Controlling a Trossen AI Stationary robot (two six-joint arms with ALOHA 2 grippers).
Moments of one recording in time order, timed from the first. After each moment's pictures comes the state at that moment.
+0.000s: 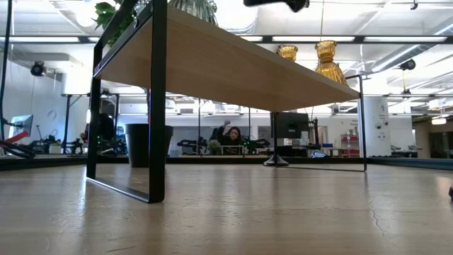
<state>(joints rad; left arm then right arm) -0.46 1.37 2.14 -1.44 -0.80 -0.26 0.43 1.62 1.32 -0.38 0.39 0.33</state>
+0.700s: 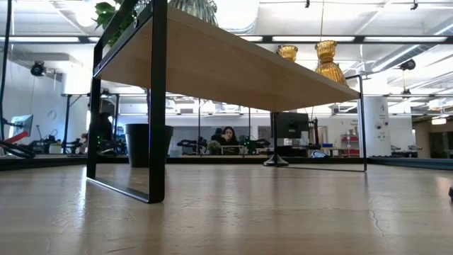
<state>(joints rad) -0.47 1.37 2.14 -1.57 -0.77 -0.45 0.44 1.11 1.32 -0.68 0.39 0.39</state>
